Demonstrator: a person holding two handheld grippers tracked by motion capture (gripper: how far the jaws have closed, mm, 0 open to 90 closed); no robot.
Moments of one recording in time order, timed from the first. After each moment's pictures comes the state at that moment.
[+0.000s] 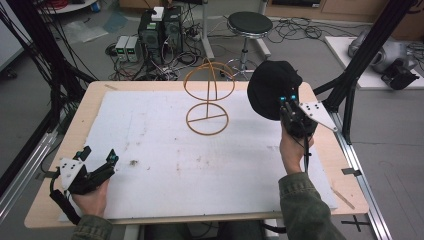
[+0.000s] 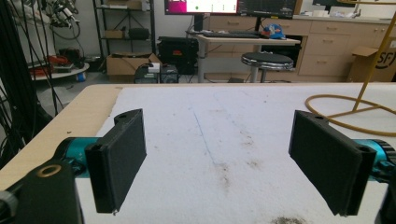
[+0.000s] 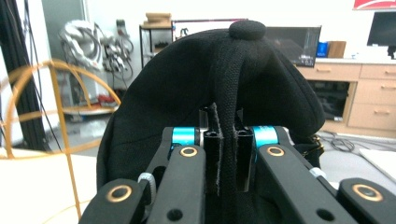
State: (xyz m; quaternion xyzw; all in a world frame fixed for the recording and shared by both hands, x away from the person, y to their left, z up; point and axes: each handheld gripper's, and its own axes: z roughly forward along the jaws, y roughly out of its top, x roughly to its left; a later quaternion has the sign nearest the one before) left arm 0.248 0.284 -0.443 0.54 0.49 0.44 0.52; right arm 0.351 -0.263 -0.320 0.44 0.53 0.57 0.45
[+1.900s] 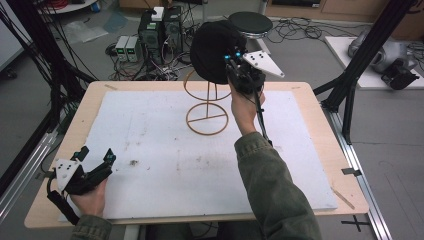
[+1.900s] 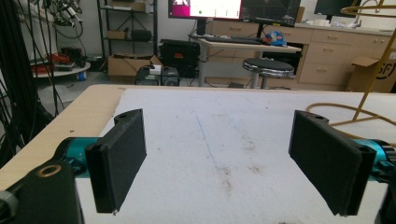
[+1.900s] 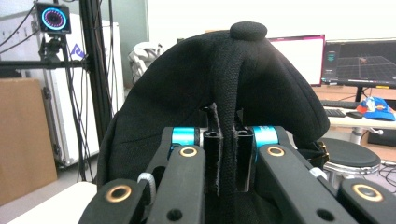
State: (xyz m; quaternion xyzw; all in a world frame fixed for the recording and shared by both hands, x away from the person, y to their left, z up) left arm 0.246 0.289 -0.442 0.52 0.50 0.43 0.53; right arm 0.415 -0.131 -0.243 0.37 0.57 0.63 0.38
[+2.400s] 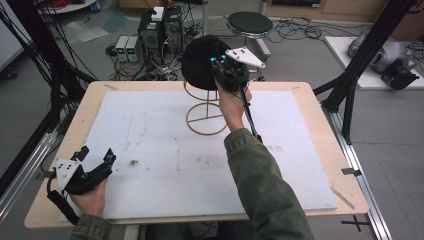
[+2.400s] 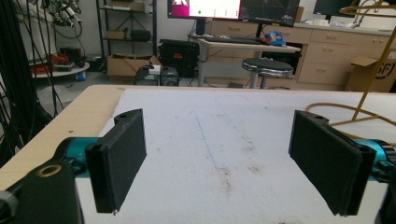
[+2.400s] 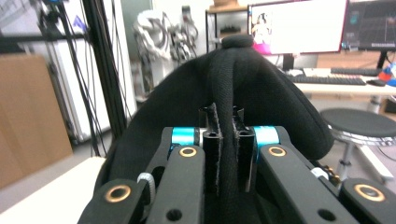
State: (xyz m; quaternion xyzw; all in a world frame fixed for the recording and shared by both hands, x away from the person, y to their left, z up) left arm 0.247 0.289 -0.442 0.53 0.50 0.43 0.53; right arm 0.437 -0.102 -0.253 0.40 0.61 0.59 0.34
